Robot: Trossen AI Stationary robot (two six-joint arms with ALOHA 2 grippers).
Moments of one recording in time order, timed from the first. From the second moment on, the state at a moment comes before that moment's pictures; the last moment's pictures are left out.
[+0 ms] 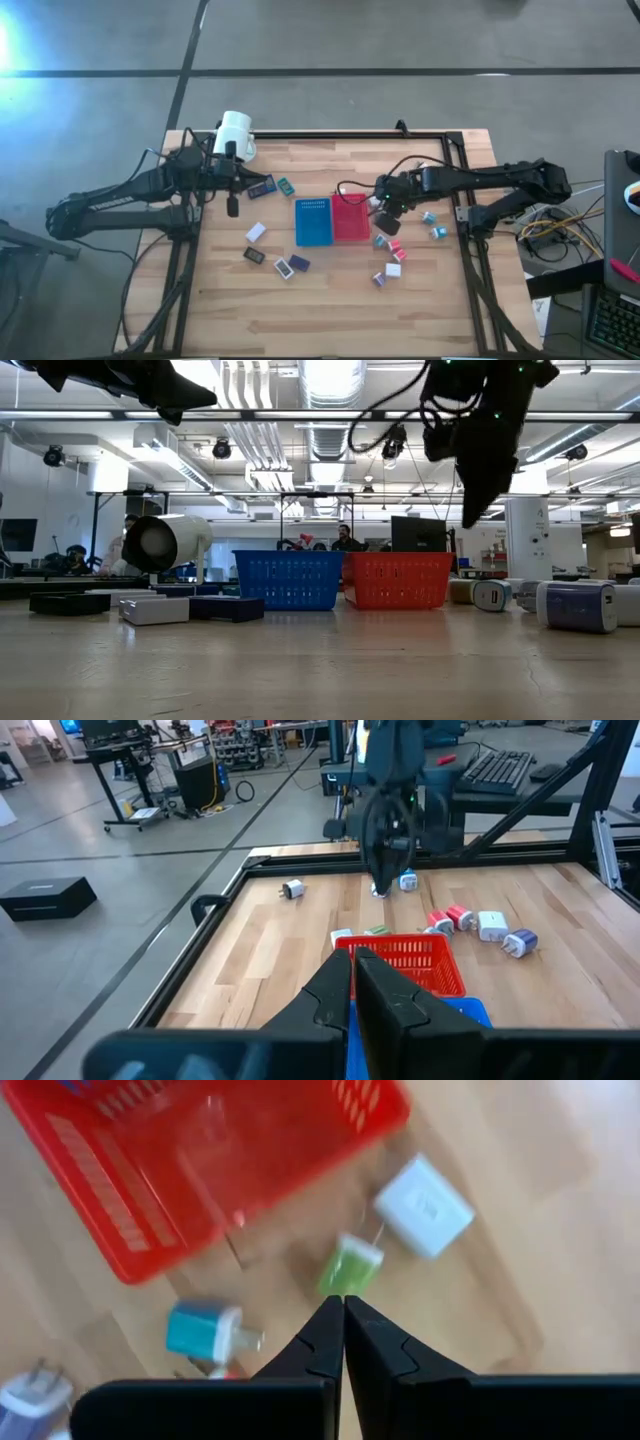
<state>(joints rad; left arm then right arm) 0.32 0.68 0.62 -0.17 0.18 0.18 -0.10 1.38 0.95 -0.84 0.08 0.43</state>
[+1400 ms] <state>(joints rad) 0.32 0.66 0.64 -0.17 0.18 0.18 -0.25 1.60 0.88 -0.73 -0.08 0.41</state>
